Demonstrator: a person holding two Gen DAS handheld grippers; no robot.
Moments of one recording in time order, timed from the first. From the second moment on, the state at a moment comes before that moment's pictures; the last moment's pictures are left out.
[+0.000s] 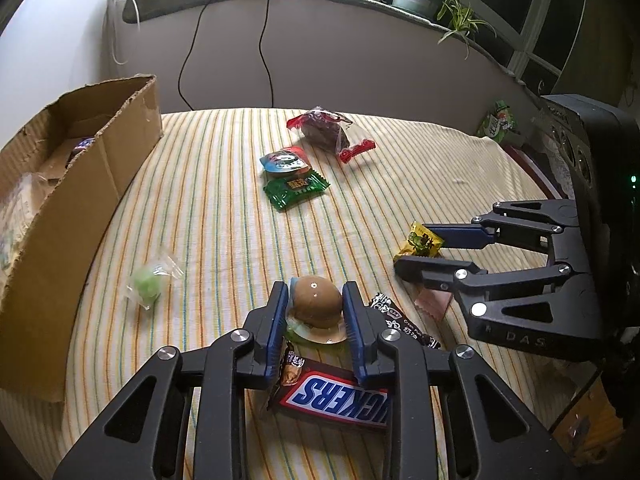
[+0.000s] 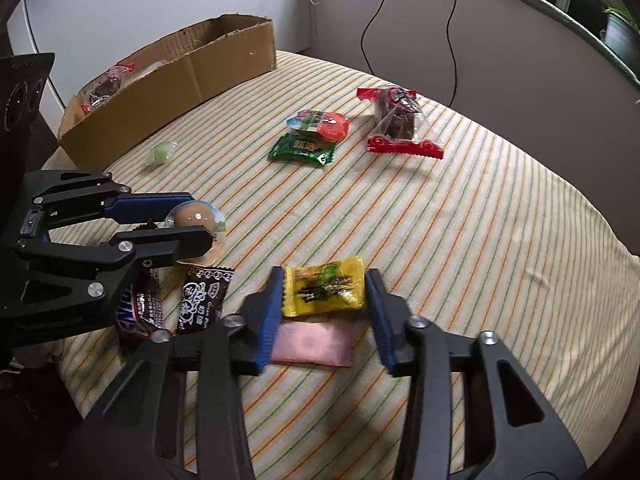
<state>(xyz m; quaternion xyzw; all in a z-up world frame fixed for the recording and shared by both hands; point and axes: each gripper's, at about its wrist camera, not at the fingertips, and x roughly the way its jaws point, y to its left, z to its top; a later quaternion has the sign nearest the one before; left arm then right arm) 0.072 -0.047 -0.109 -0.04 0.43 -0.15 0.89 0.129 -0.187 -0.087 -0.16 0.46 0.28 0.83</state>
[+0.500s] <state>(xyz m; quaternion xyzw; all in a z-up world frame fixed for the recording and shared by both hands) 0.068 -0.042 -0.104 -0.05 0.42 -0.14 0.89 0.124 -0.193 -0.080 -0.15 0.45 0.26 0.84</state>
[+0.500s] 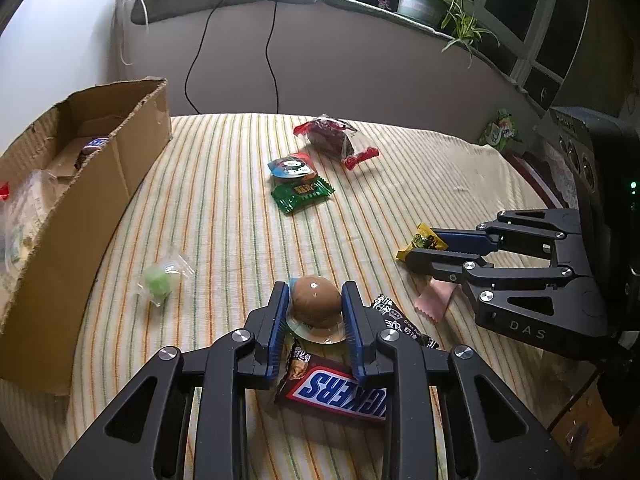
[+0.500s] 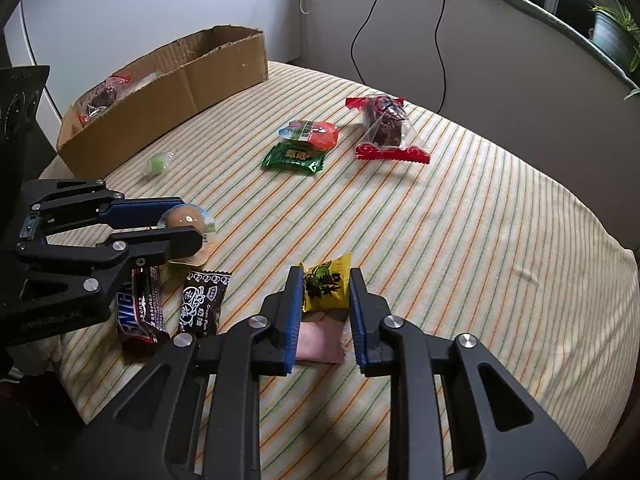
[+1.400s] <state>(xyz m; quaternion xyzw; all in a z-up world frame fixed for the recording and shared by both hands) 0.054 0.042 -0.053 -0.10 0.35 -0.08 0.93 0.147 -0.157 -0.024 -0.14 0.40 0.29 0.86</state>
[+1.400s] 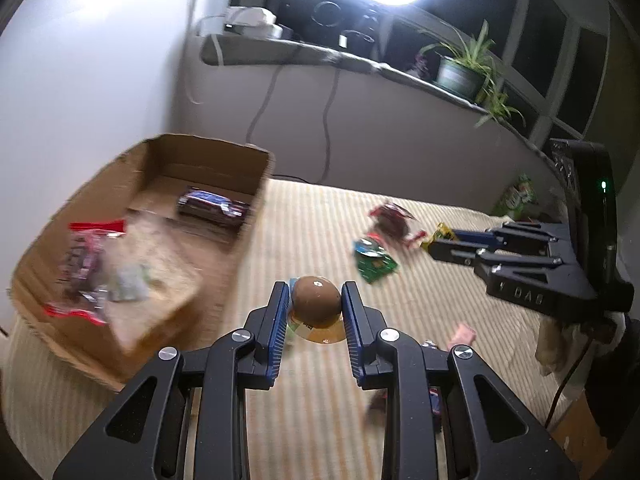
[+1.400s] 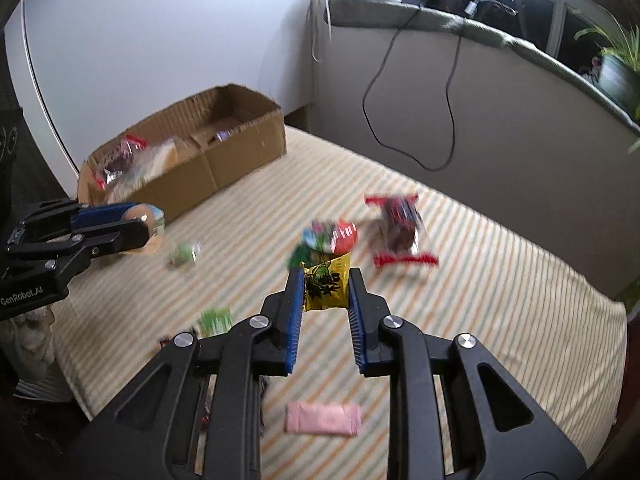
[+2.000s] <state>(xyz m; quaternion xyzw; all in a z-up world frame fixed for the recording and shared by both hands) 0.041 0.110 -0.057 -0.13 0.34 -0.01 0.93 0.188 -0.061 0.003 -0.15 0.37 0.34 0.85</state>
